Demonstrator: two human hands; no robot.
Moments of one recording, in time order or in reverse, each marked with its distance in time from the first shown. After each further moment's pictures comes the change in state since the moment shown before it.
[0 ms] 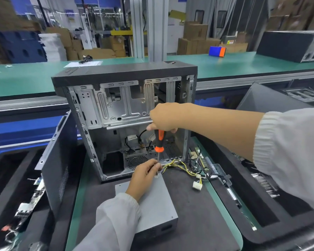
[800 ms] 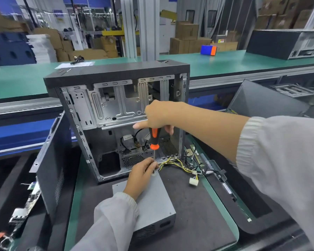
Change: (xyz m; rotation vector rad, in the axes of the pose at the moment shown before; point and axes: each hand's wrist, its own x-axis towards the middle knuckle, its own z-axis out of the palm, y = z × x) left_hand -0.002 0.003 -0.001 0.044 -0.024 -0.007; right_hand -0.010 -0.005 -0.004 0.237 -0.030 0.132
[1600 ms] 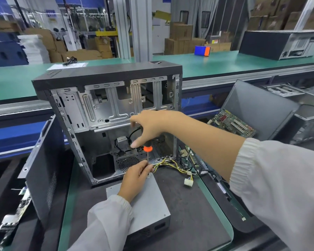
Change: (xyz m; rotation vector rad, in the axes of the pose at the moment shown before) left_hand 0.002 -0.002 0.002 0.086 -0.010 0.003; right_hand -0.004 0.004 0.013 0.136 0.008 -0.191
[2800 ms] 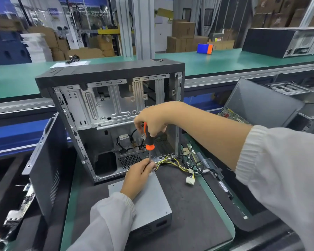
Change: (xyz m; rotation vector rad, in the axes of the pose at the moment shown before) left_hand 0.000 -0.001 0.001 0.012 -0.007 -0.005; right_hand 0.003 0.000 -0.011 -0.016 -0.123 0.049
